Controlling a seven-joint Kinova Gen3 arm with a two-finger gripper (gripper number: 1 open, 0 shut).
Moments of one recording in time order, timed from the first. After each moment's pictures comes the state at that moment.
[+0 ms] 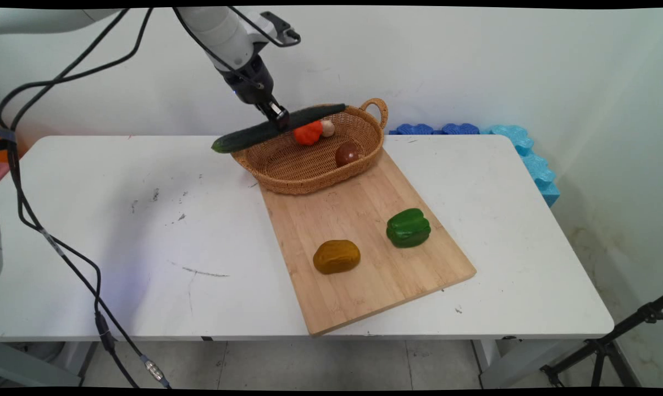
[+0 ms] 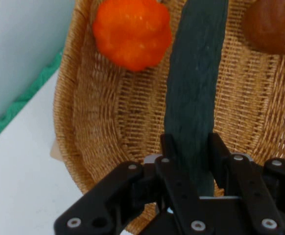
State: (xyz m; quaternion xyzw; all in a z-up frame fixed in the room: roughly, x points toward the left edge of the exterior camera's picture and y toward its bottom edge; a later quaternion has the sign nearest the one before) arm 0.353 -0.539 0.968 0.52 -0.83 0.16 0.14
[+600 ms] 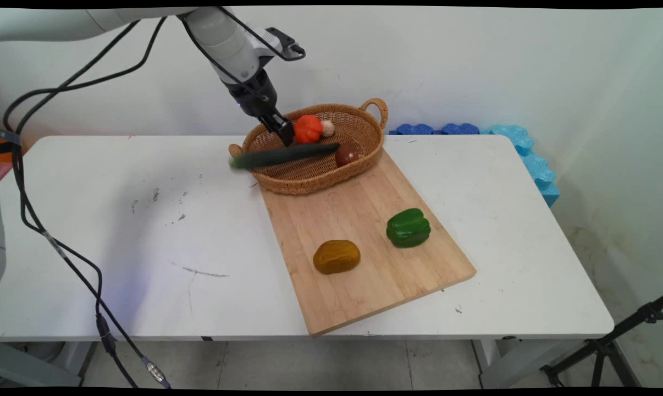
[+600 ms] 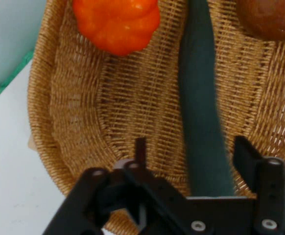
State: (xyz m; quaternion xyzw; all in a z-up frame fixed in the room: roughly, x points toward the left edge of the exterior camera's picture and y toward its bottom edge) arm 0.344 -0.539 0.950 0.53 -0.83 0.14 0.13
